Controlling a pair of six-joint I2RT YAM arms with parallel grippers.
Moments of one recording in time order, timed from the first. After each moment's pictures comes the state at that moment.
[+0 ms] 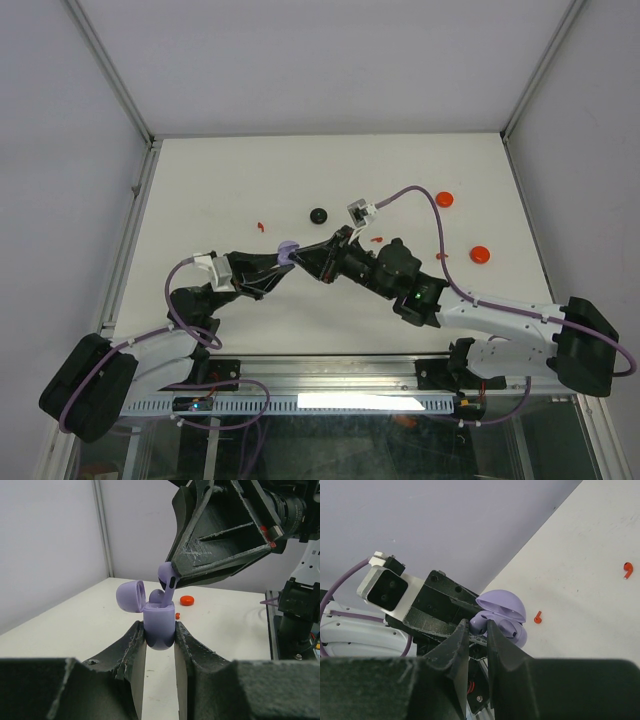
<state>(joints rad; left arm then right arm) -0.51 1.00 0.03 1.52 0.60 -0.26 1.10 1.13 0.67 0.53 0.05 0.69</state>
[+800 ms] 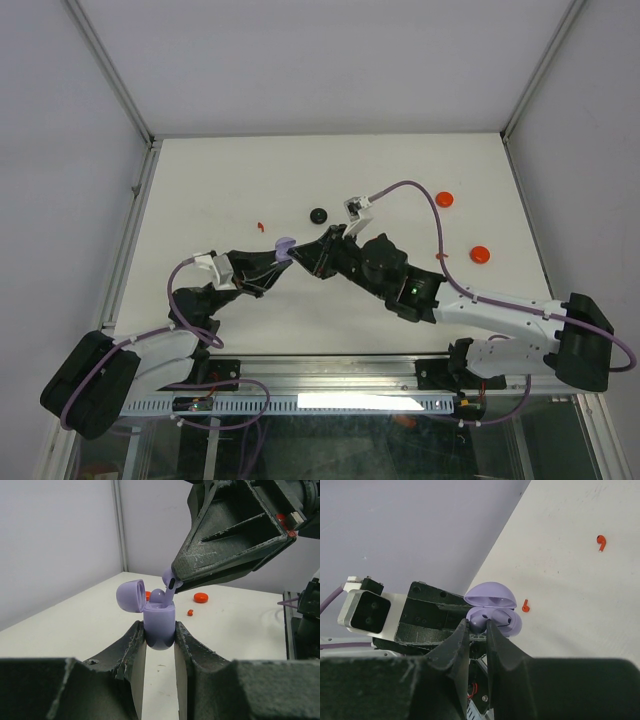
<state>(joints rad) -0.51 1.02 0.02 1.52 0.53 -0.23 1.15 1.16 0.78 0.29 0.21 0.81</state>
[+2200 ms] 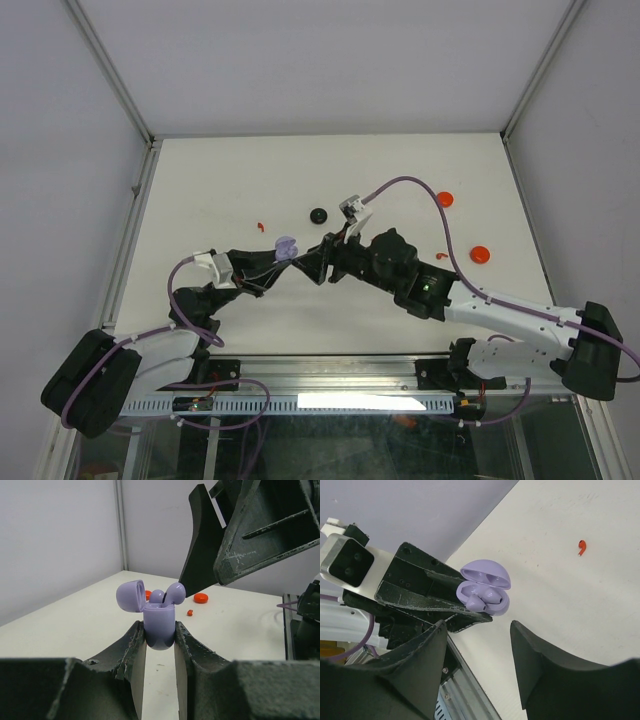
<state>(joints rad) -0.51 1.03 0.02 1.52 0.51 -0.24 1.10 1.10 0.80 0.15 0.07 0.56</state>
